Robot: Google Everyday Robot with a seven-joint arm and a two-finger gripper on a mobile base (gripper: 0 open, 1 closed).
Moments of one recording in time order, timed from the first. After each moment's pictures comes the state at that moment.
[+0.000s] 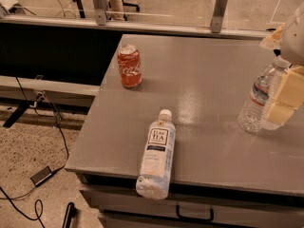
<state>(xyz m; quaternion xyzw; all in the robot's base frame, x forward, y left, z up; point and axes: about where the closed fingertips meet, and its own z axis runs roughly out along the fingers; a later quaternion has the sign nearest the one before) 0.438 -0.216 0.979 -0.60 0.78 -0.04 0.16</state>
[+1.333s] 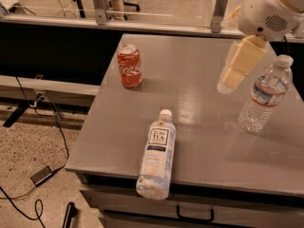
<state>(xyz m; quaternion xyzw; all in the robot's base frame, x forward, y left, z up) 0.514 -0.160 0.988 -0.62 0.75 0.03 0.23</state>
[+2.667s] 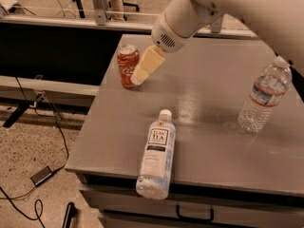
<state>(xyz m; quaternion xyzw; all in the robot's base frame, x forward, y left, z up) 0.622 0.006 0.925 -0.57 0.76 0.08 0.32</state>
